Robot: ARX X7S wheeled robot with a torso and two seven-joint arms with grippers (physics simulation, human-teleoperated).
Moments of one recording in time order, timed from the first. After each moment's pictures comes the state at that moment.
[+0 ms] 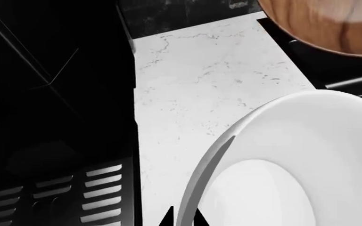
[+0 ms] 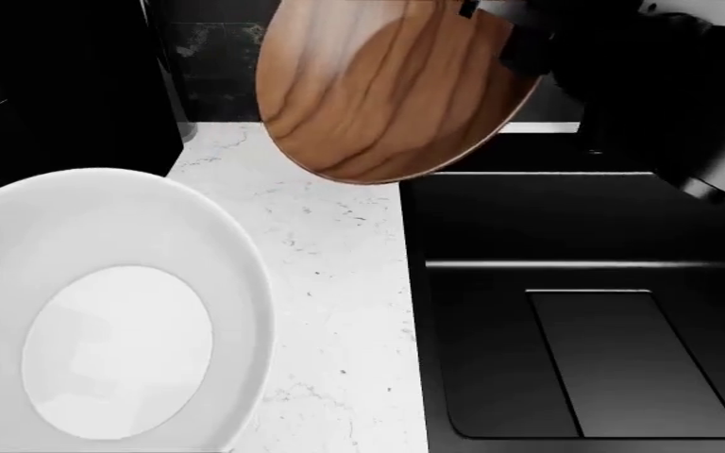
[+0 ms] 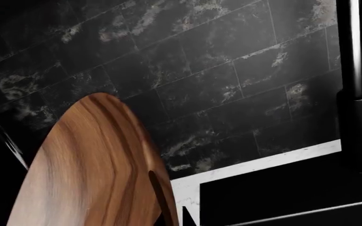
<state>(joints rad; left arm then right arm) -2.11 -1.36 1.14 0.51 -2.96 -1.08 -1.44 1.62 0.74 -0.98 -0.18 2.01 0.32 1.10</state>
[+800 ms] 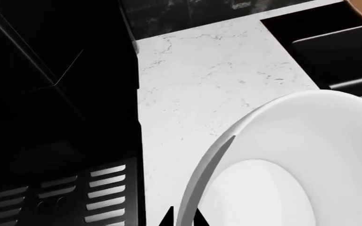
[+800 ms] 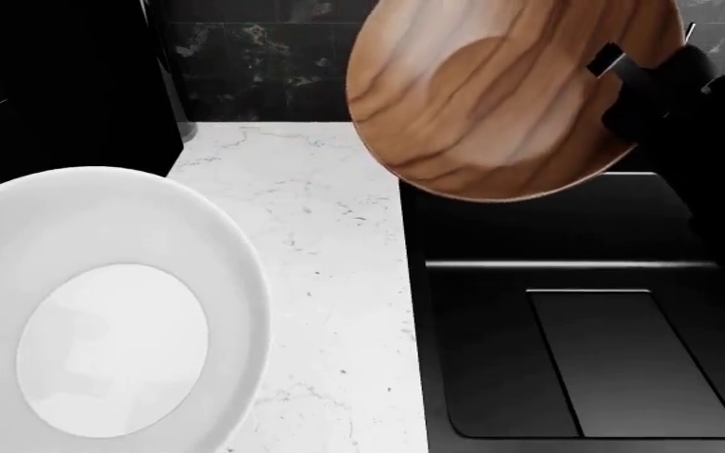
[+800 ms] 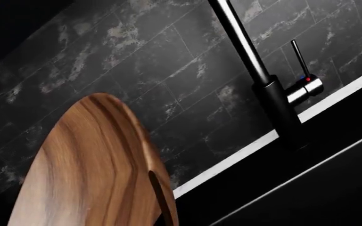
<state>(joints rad) -2.12 -1.36 1.14 0.50 -2.96 -1.09 -1.45 1.25 1.01 -0.86 -0.47 1.90 -0.06 1.10</state>
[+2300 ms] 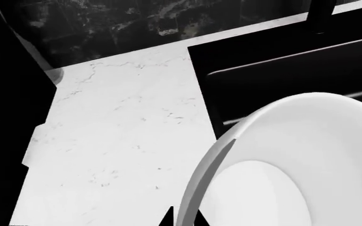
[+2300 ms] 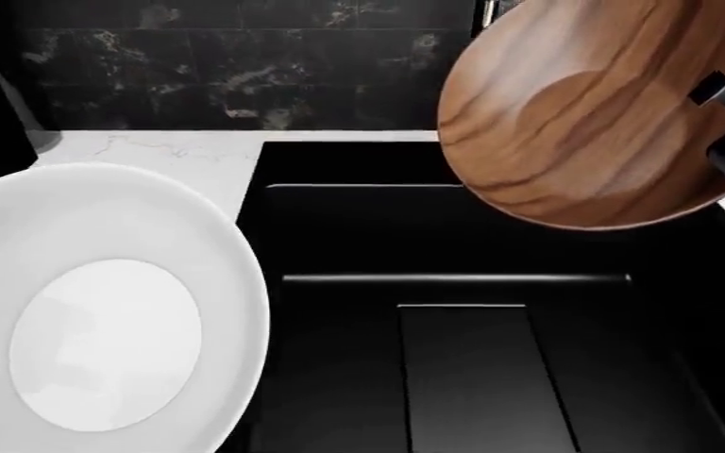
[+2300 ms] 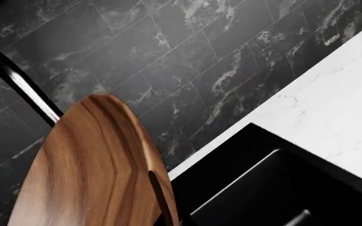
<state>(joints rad) -2.13 -1.36 1.15 0.50 -2.96 -1.09 -1.46 1.21 1.23 -0.80 -0.59 1.97 -0.07 1.25</state>
